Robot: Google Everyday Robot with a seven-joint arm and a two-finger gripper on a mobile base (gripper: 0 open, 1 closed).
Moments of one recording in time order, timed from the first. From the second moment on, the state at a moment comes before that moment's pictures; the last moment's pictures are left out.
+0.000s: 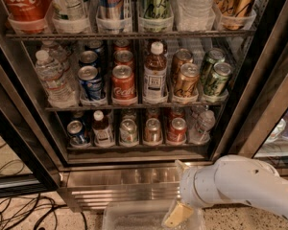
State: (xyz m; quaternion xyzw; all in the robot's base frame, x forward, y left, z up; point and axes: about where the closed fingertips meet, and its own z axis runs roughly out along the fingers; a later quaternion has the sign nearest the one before) arm 0.394 -0.091 0.619 -0.58 0.77 0.10 0.26
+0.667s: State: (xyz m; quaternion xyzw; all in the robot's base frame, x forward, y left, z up) arm 0.394 -0.088 0.611 -0.56 0.77 0.09 0.28
